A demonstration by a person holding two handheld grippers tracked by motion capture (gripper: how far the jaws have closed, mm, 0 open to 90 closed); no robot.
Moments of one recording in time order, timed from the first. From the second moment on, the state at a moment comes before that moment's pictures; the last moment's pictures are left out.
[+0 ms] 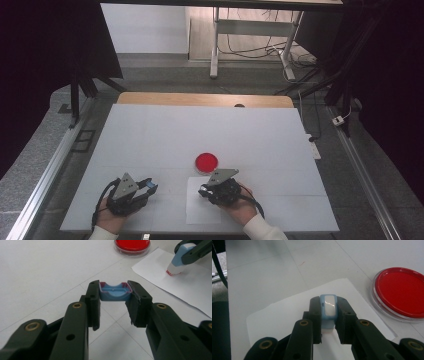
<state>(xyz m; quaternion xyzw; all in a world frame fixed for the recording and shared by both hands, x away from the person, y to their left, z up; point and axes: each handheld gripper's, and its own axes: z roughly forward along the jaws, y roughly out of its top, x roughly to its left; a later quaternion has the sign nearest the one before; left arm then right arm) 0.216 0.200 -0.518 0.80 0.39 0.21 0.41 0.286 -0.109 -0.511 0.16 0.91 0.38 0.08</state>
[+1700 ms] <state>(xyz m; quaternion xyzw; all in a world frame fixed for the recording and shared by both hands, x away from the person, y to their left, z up) 0.217 0.202 -0.519 0.80 0.39 0.21 0.41 0.284 -0.117 -0.495 0.16 0.89 0.42 0.08</state>
